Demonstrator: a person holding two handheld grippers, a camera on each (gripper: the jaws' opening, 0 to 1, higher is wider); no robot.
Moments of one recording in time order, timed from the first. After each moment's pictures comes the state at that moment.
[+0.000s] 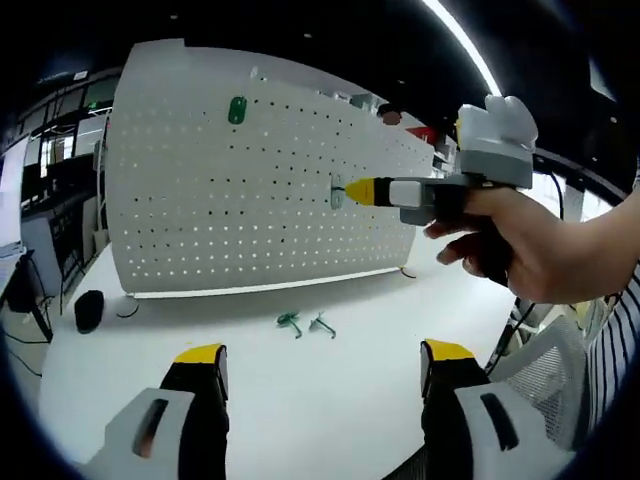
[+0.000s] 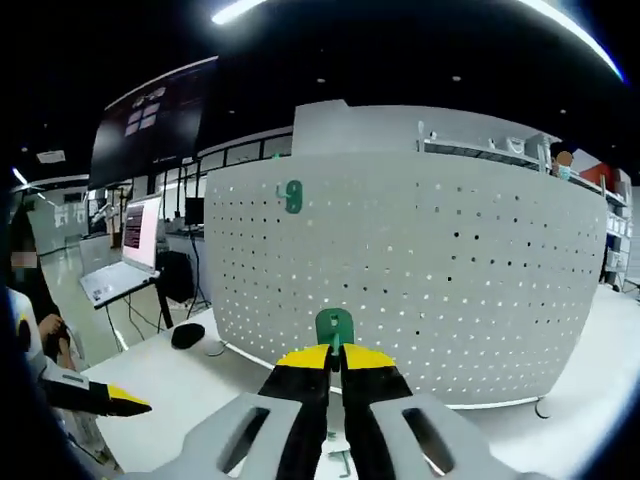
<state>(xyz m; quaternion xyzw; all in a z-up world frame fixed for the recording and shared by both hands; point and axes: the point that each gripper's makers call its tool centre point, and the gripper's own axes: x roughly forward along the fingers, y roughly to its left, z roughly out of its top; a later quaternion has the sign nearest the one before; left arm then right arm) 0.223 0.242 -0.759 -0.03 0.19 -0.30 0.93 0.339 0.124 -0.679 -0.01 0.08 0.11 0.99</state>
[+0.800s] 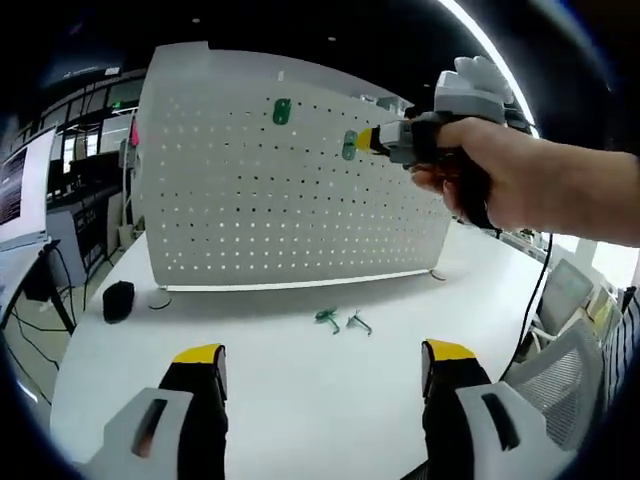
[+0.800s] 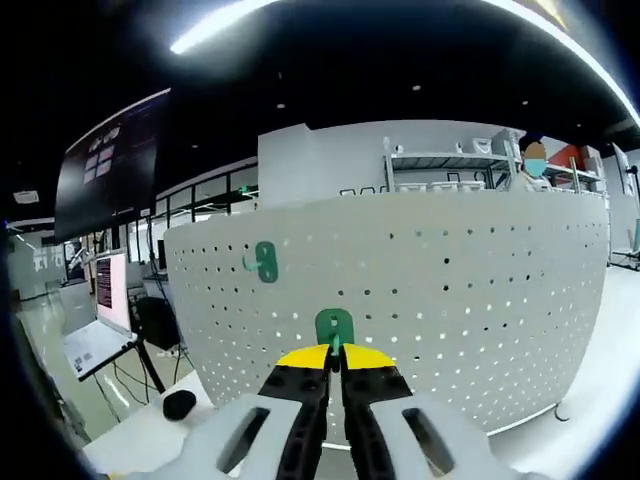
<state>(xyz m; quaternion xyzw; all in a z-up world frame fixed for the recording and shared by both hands) 0.234 0.275 -0.770 -0.04 0.20 -0.25 0.95 0.406 0.149 -0.622 0.04 0.03 0.06 1.00</state>
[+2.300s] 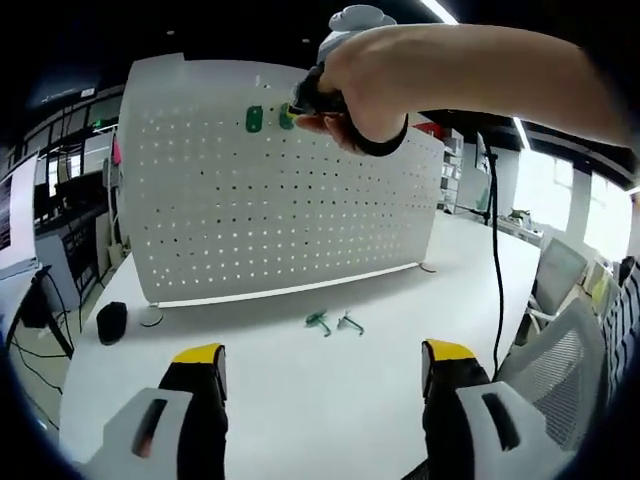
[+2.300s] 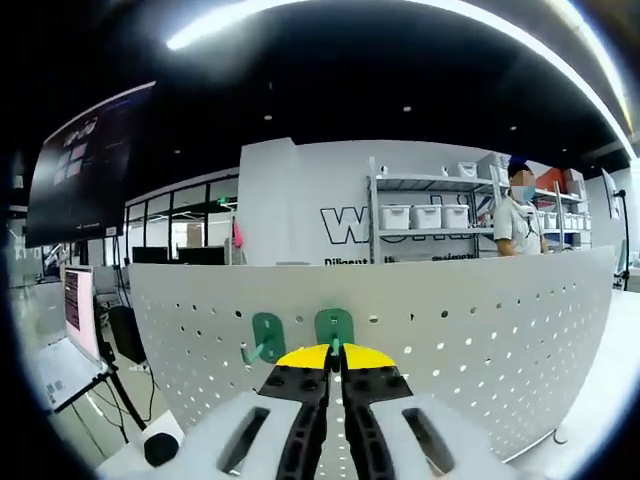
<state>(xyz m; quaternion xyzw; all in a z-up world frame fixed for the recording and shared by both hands) 0.230 0.265 -0.767 -0.01 0.19 -0.28 0.94 0.461 0.173 -0.579 0.03 0.00 -0.01 1.00</state>
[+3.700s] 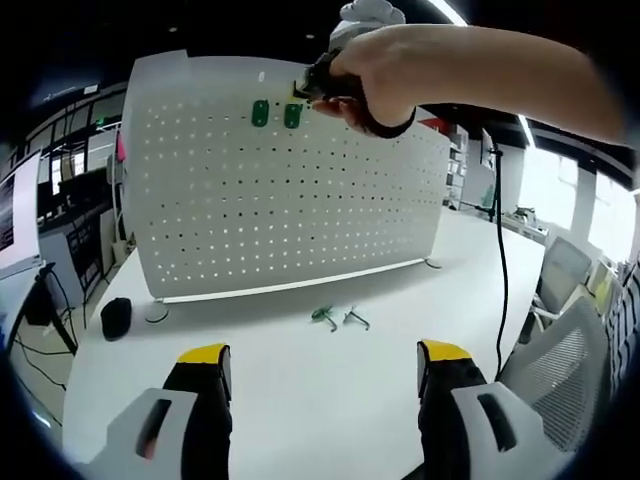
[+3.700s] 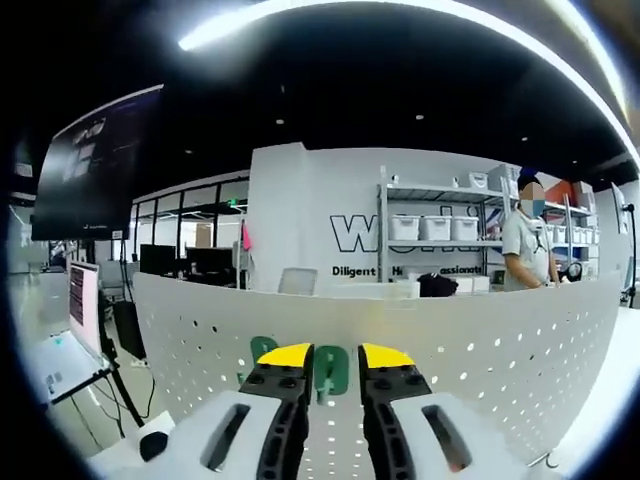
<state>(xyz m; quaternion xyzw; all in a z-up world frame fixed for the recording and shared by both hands) 0.231 0.268 -0.771 0.00 0.20 -0.27 0.94 0.457 0.166 -0.544 -0.01 -0.03 0.03 1.00</state>
